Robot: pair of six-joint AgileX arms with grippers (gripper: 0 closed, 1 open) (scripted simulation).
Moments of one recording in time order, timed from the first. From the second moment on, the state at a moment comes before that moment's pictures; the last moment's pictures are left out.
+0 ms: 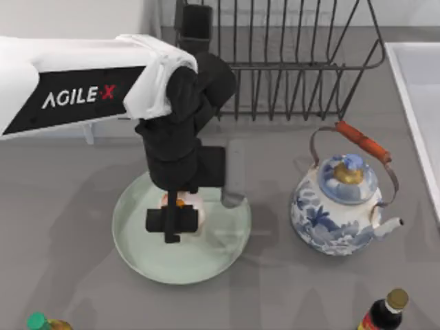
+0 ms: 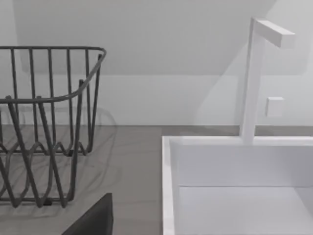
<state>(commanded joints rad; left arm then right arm) -0.62 2.02 1.42 -0.96 -0.02 0.99 0.00 0.00 0.00 0.00 0.00 0.00</state>
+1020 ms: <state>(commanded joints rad) -0.62 2.02 1.42 -0.96 -0.02 0.99 0.00 0.00 0.00 0.00 0.00 0.00</state>
